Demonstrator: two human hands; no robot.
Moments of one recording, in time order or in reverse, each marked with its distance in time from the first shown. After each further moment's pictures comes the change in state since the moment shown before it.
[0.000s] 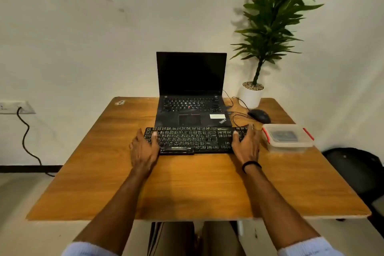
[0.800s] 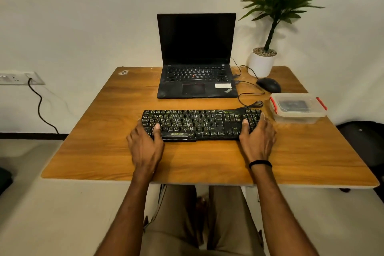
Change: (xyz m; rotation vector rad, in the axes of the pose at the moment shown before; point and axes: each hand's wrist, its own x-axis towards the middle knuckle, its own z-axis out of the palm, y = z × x) left_hand -0.089 -0.013 -0.004 0.064 0.114 -0.005; right_hand -0.062 0.034 -0.016 -0.117 0.083 0.018
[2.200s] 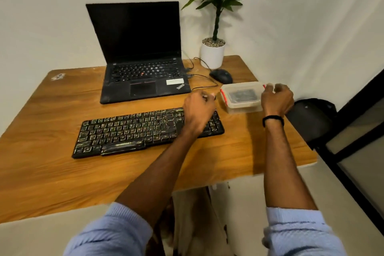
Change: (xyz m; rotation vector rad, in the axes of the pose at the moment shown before) left_hand -0.035 0.261 0.124 -0.359 -0.415 0.288; right_hand 0.140 0.071 -0.111 0.314 0.376 0.361
